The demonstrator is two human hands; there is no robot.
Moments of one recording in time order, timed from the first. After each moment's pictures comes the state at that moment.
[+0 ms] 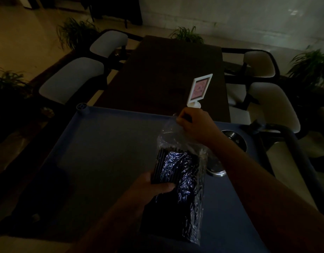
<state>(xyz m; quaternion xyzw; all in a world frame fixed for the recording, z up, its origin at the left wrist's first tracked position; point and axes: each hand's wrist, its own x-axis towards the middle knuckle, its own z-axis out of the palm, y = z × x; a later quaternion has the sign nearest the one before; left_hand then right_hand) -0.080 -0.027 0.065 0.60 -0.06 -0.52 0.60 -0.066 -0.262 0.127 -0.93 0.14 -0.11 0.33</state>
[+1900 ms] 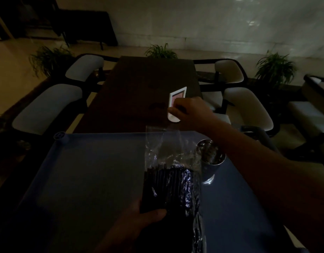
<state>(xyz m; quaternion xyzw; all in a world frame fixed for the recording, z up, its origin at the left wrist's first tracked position) -0.086 -0.025 0.081 0.58 -0.12 -0.56 0.58 -0.067 -0.323 0.184 -0.97 0.07 -0.20 0.16</state>
